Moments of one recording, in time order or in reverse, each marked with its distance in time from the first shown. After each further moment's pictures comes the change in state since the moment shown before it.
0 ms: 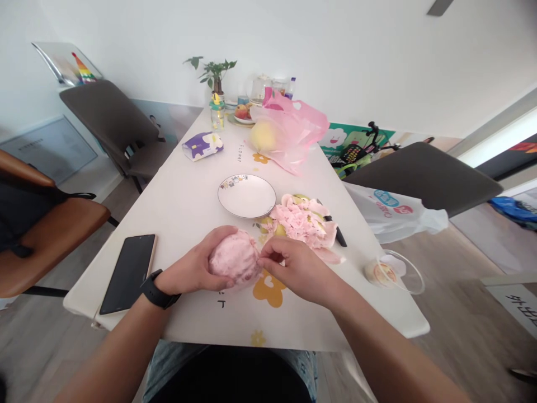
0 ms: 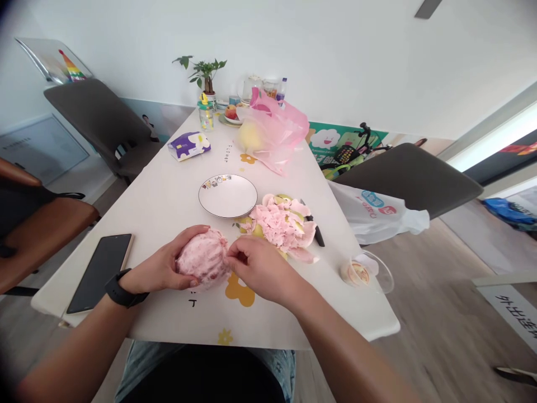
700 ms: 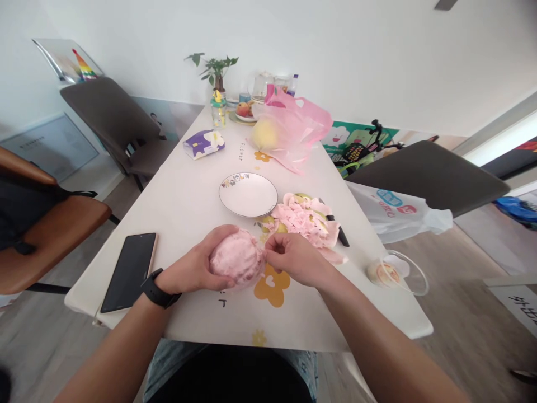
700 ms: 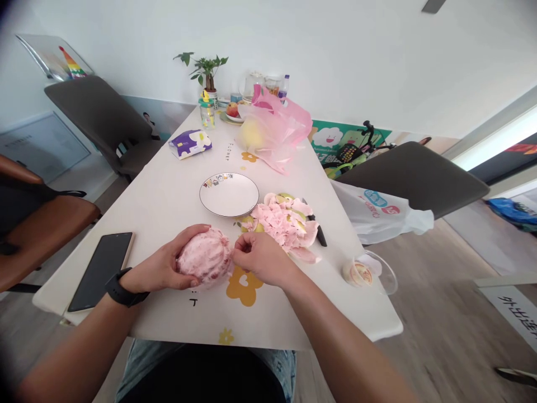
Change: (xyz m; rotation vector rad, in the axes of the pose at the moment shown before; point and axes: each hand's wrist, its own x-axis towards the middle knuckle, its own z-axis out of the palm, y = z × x) left_hand -0.001 -0.002 0.000 0.007 0.001 0.001; right_hand 0.016 0.019 0.006 0.289 -0.044 0.244
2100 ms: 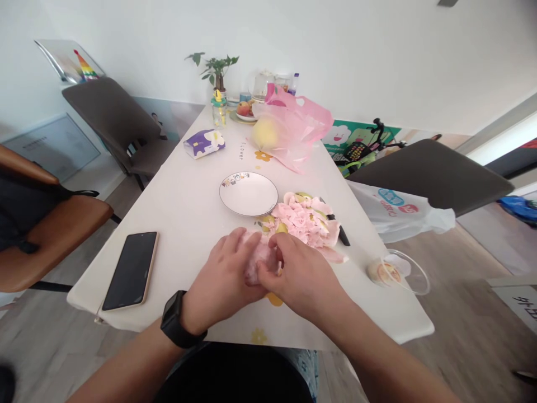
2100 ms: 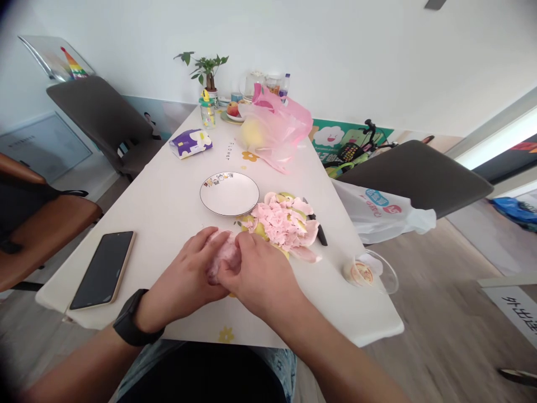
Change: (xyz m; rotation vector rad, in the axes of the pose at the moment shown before) left_hand 0.011 0.052 0.059 0.491 0.263 0.007; right_hand -0.035 -0.027 0.020 -0.627 0.319 -0.164
